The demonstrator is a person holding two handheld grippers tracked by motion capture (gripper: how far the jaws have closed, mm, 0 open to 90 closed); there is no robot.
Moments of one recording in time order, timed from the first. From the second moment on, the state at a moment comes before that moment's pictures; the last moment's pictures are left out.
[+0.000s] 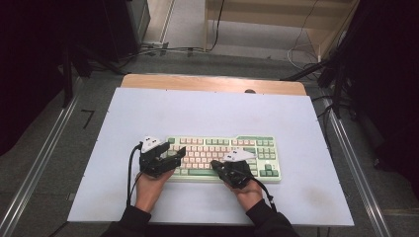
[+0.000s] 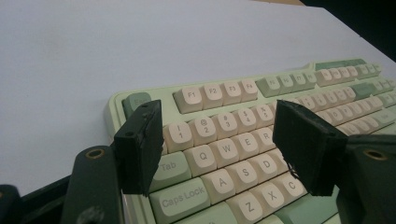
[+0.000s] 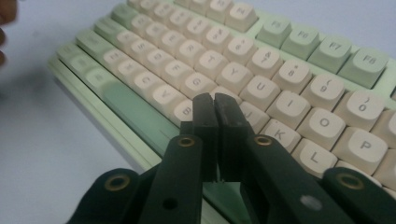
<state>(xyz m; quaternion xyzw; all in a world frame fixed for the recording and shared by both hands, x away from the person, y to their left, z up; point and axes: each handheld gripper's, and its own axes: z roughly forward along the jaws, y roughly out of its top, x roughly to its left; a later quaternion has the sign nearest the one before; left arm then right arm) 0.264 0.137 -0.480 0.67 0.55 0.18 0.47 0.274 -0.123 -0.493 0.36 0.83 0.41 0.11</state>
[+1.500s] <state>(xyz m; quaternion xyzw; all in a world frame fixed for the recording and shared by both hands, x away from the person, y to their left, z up) 0.289 0.070 -0.490 0.75 0.49 0.13 0.43 0.291 -0.164 -0.477 0.43 0.79 0.43 0.12</state>
